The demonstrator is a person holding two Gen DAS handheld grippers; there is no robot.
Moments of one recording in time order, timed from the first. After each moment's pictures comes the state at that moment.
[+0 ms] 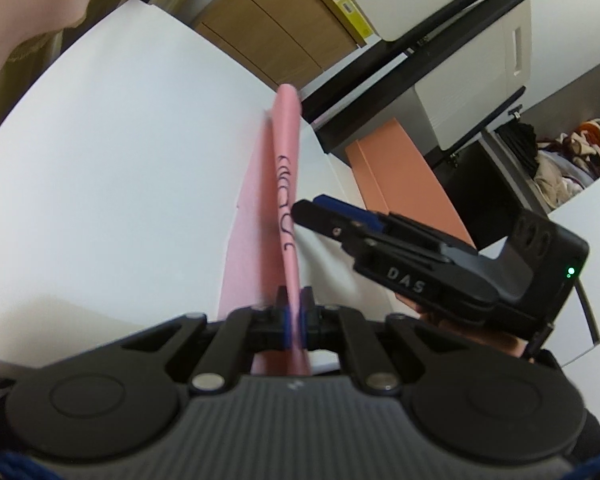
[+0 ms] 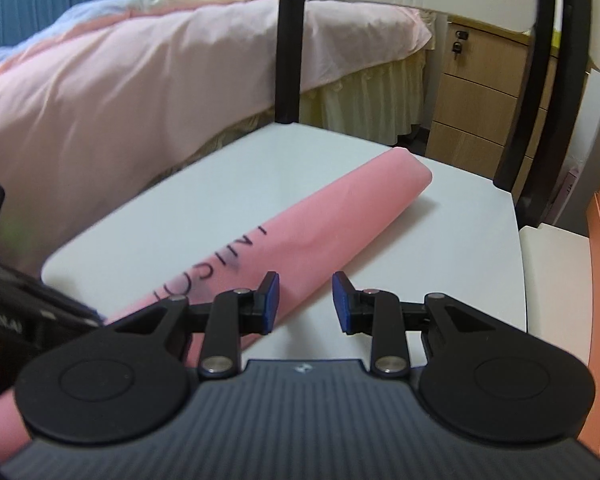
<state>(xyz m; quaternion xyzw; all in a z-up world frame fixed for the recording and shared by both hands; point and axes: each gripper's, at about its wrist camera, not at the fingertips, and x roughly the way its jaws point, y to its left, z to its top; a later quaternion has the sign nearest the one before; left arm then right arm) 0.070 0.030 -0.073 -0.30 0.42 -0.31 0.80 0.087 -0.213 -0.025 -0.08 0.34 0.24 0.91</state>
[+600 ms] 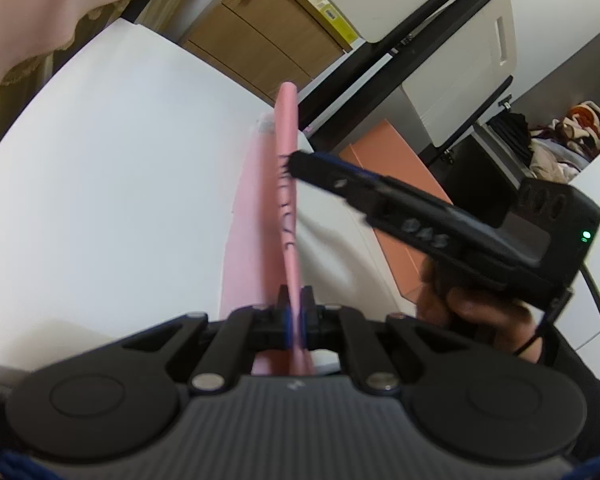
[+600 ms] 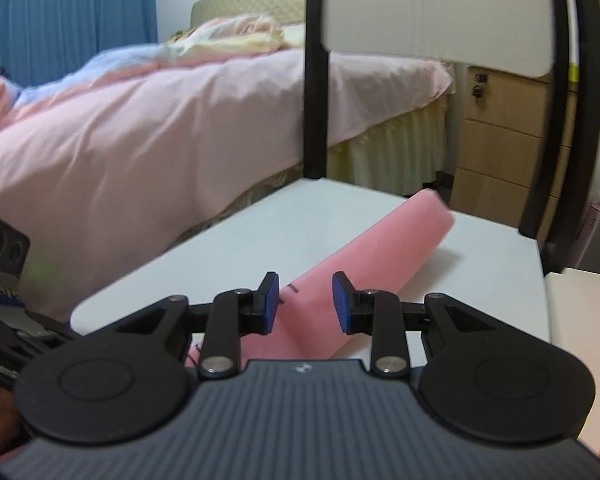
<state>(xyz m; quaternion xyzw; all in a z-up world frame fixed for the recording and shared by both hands) 0.060 0.030 -0.075 -0.28 0.40 -0.31 0.82 0.088 -0.208 -0.010 -0.04 0.28 0.28 0.92</state>
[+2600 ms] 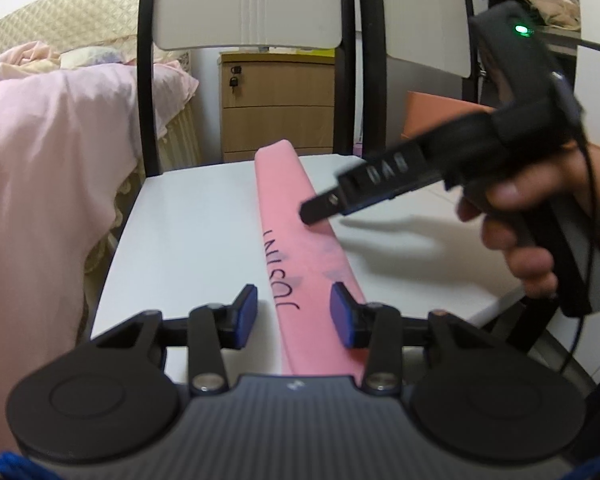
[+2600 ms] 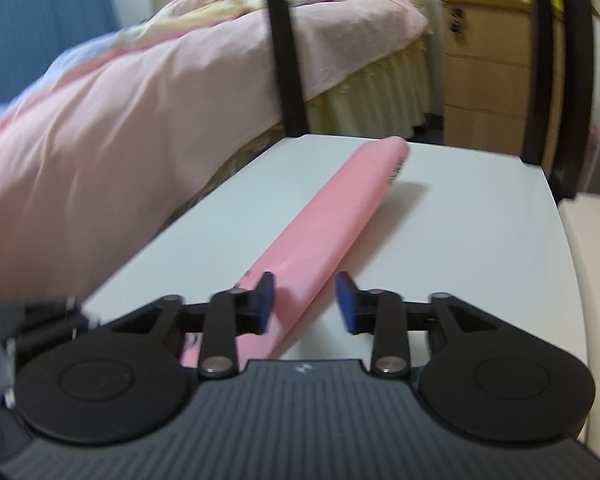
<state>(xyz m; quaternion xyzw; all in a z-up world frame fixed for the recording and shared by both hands) 0.002 -0.018 -0.045 0.05 0.27 -0.19 0.94 0.110 -0.210 -0.030 0.04 0.35 0.25 0.90</state>
